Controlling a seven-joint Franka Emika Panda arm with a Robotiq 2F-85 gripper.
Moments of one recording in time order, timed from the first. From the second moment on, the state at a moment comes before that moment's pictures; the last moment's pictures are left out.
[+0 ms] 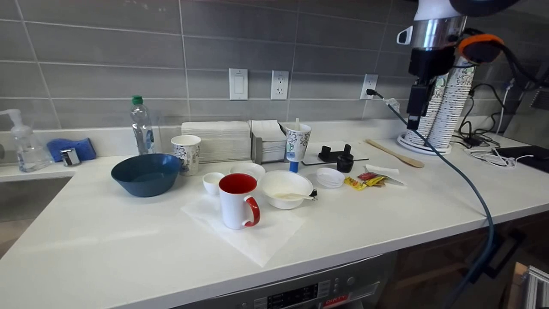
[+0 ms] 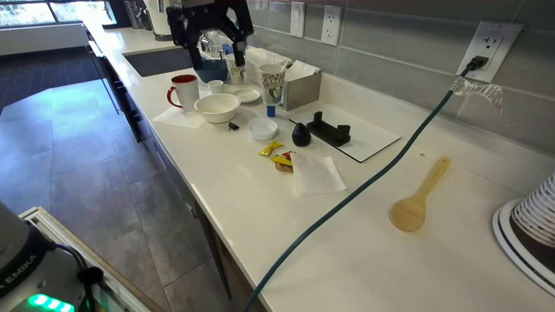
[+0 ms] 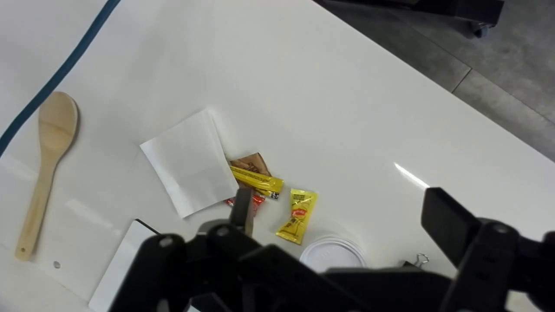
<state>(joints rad) -0.06 -0.45 -0.11 -2.46 -0.29 1.98 -0.20</state>
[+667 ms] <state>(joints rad) -0.21 -0.22 -0.16 -2.60 -0.50 2.44 -0.14</state>
